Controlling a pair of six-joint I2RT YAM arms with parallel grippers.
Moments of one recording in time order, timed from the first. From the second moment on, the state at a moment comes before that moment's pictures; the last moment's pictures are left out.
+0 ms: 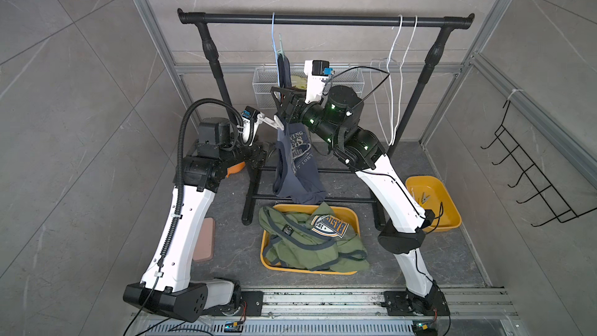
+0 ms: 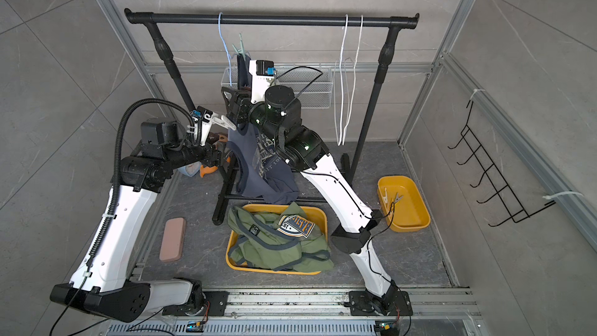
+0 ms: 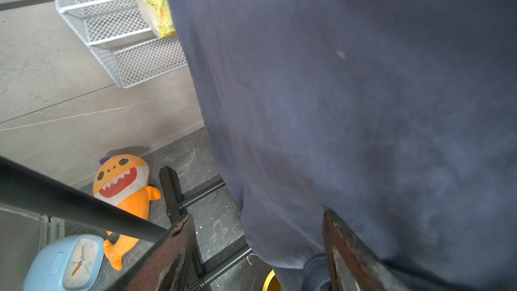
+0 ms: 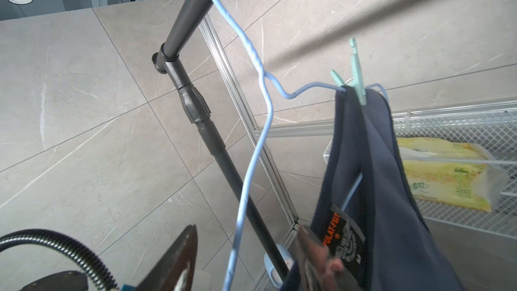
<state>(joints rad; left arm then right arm) -0.23 1.32 1.69 -0.83 0.37 0.19 0.87 2.19 2.88 -0.52 0.12 0.40</state>
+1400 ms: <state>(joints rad) -0.24 1.29 1.70 -0.86 0.38 0.24 0.86 2.19 2.88 -0.61 0.21 0.28</state>
